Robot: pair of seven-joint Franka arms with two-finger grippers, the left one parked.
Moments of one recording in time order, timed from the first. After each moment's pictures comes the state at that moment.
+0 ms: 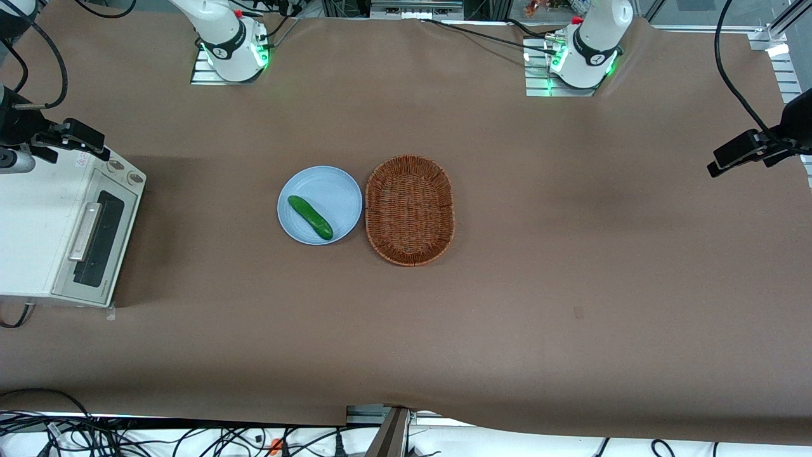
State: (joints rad) arm 0.00 -0.03 -0.07 -1.73 0.01 1.66 -0.12
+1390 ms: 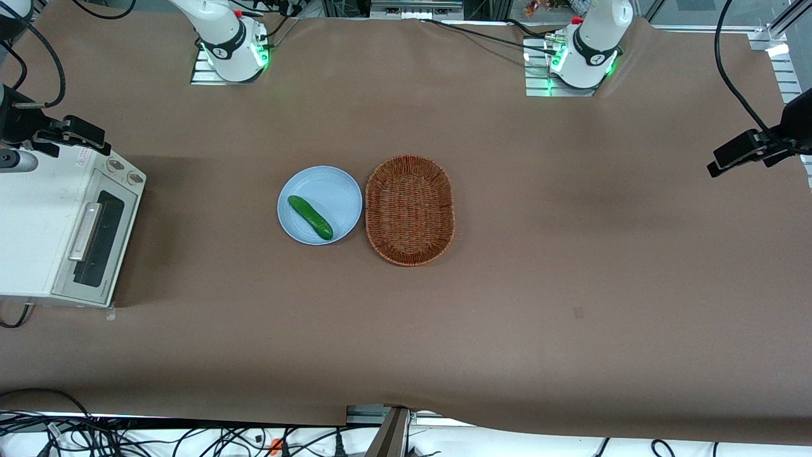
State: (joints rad) arm 0.00 -0.02 -0.09 -1.72 0.01 1.61 -0.12
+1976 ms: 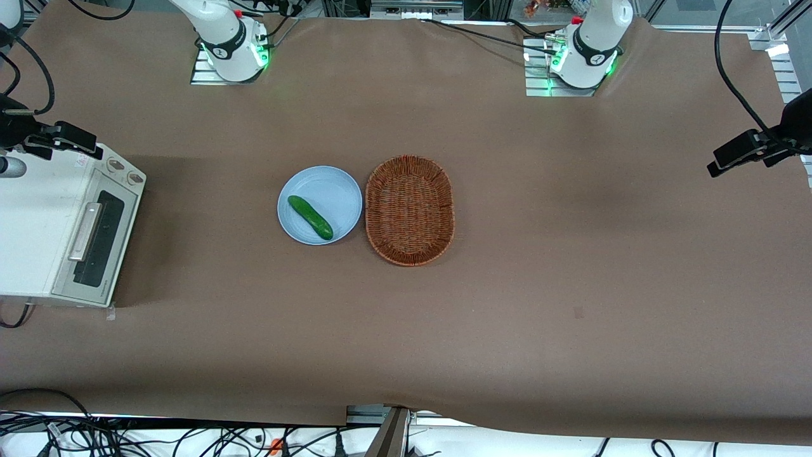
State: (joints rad) arm 0.00 0.00 -0.12 -1.72 0.01 1.61 -0.12
